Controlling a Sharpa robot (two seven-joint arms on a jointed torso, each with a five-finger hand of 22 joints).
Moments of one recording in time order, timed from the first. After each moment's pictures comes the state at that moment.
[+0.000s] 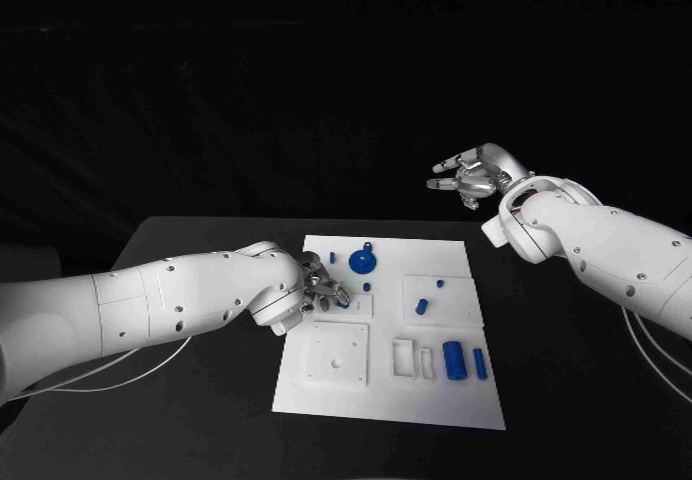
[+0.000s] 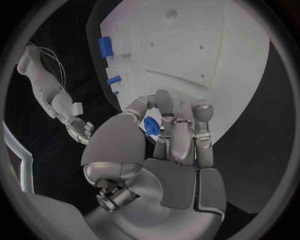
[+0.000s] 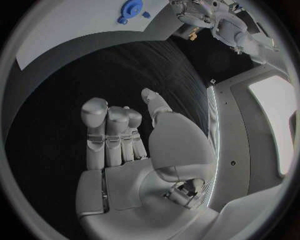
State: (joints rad) left arm 1.31 -0.61 -0.24 1.38 -0.77 -0.23 -0.57; left_hand 1.10 -0.05 0.32 -0.14 0.67 1.19 0.06 0.06 0.77 1.47 -0.07 0.60 0.46 1.46 -0.12 1.37 1.06 0.07 1.32 -0.10 0.82 1.31; right arm 1.19 -0.60 0.22 1.07 -1.04 -0.34 0.03; right_hand 1.23 -0.06 0.05 -0.12 0.48 1.01 0.11 0.07 0.08 1.29 0.00 0.95 1.15 1.42 -0.07 0.96 1.09 0.08 1.46 -0.09 0.75 1.31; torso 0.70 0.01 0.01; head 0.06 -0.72
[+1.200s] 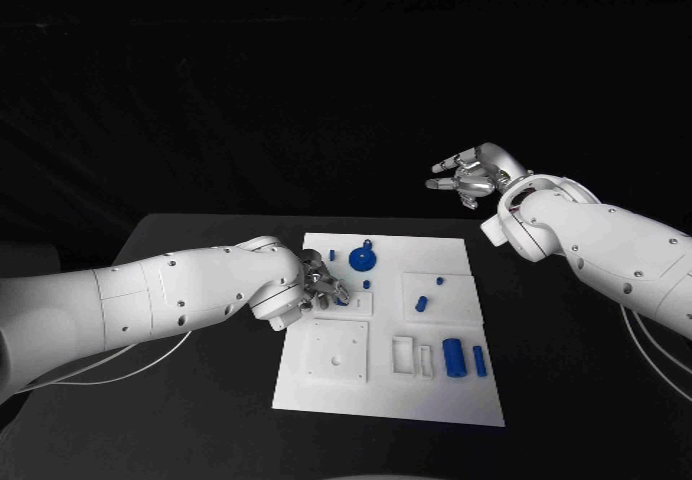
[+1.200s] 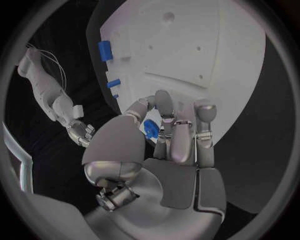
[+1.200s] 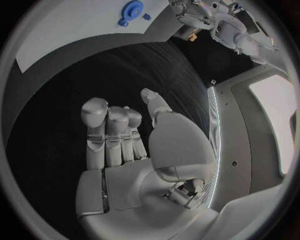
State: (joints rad) left arm 1.31 -0.60 -0.24 1.36 -0.78 -0.17 -0.56; left_hand 1.06 -0.01 0.31 -0.12 0.56 1.19 0.06 0.07 0.90 1.47 -0.07 0.68 0.36 1.46 -0.11 1.39 1.10 0.10 1.31 -0.04 0.85 1.31; right arm 1.18 -0.60 0.22 1.06 -1.04 -0.32 0.03; right_hand 1.23 -0.06 0.06 -0.13 0.50 1.00 0.11 0.07 0.08 1.29 0.00 0.95 1.15 1.42 -0.07 0.96 1.09 0.08 1.46 -0.09 0.75 1.31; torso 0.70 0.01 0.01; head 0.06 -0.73
